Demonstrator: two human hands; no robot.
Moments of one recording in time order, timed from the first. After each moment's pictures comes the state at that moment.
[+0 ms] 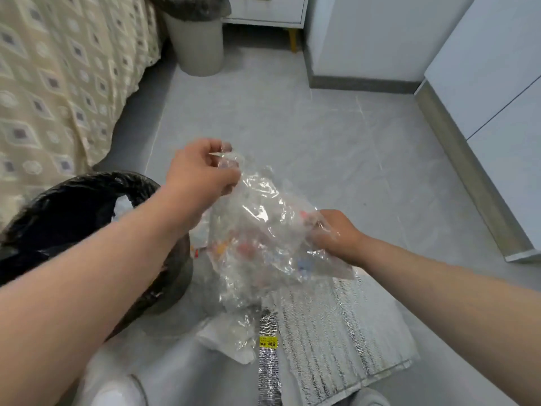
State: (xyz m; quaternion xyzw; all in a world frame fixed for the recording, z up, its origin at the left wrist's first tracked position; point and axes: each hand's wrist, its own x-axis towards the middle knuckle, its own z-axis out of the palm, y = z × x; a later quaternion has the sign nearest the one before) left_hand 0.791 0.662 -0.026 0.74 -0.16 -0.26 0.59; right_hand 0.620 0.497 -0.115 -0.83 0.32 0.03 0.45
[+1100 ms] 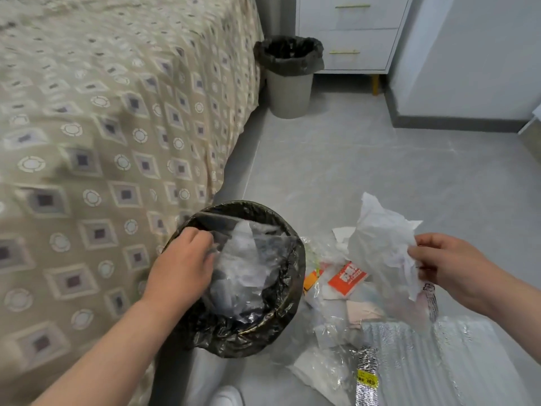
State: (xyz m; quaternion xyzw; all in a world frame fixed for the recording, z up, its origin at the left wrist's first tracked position) left_hand 0.867 0.883 -0.069 0.94 -0.31 0.02 0.13; right_hand 0.656 0.538 -0.075 -0.62 0.43 -0.06 0.66
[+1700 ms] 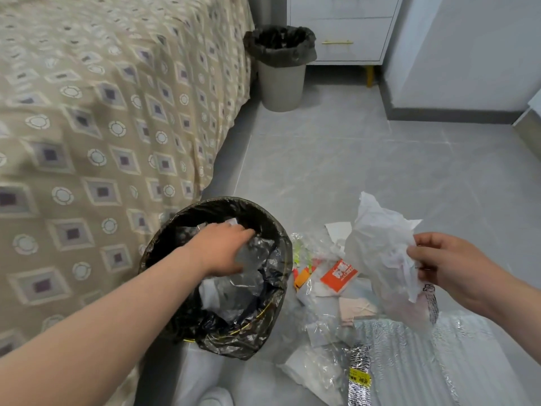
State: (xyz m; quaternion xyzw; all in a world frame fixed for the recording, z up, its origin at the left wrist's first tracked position) left_hand 0.905 0.802 -0.107 0.84 -0.52 -0.13 -0.14; right_hand 0.648 0.530 -0.080 -0.62 0.43 -0.06 0.65
